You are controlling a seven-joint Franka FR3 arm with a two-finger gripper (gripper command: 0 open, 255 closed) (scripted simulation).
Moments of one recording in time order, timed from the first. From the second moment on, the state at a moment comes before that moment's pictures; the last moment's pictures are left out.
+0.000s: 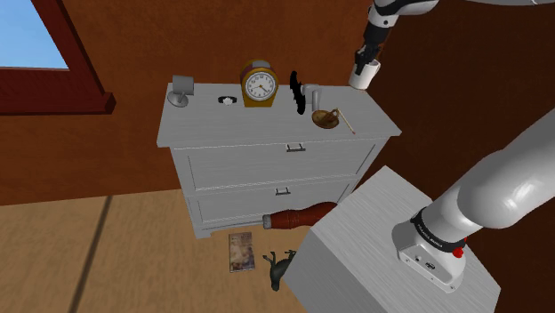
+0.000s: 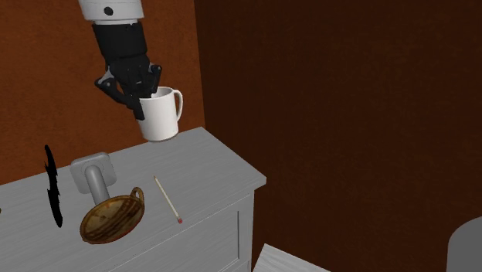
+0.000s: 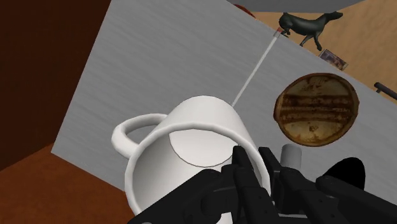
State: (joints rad) arm -0.04 -0.03 -0.31 -1.97 -0.06 1.97 -0.31
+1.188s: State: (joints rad) arm 0.08 -0.15 -0.16 -2.14 -0.08 2.01 -0.03
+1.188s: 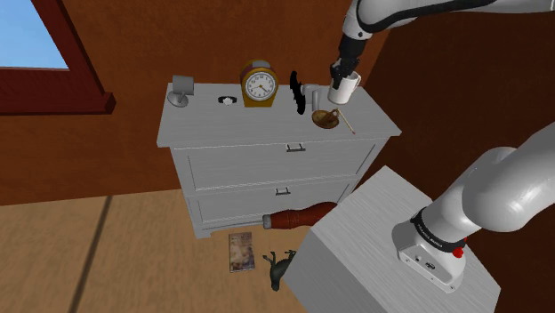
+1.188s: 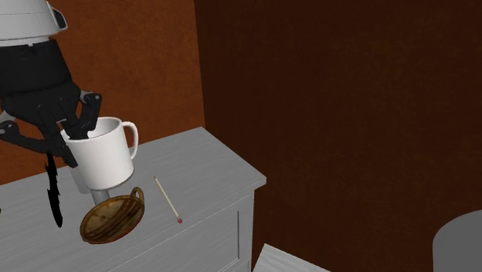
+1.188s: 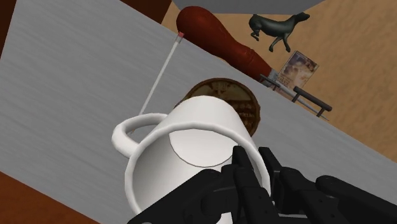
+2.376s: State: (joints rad) arm 0.08 -0.09 -0.16 -2.25 -0.08 2.18 -0.02
